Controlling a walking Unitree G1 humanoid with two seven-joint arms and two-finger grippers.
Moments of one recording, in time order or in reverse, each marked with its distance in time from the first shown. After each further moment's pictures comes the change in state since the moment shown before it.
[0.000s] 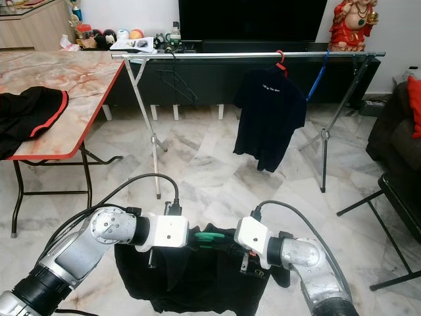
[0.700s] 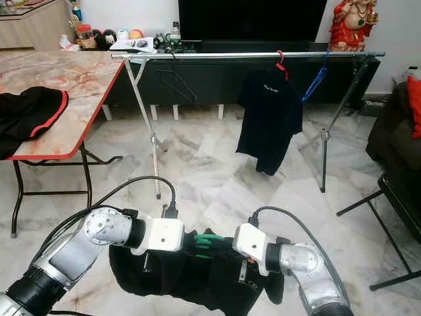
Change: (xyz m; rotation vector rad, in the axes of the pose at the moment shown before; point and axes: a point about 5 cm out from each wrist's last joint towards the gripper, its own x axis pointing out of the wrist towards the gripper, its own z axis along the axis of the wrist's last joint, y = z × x) left arm -0.009 -0.006 0.000 -0.015 -0.052 -0.084; right arm 0.003 0.009 -0.002 0.014 -0.023 0.056
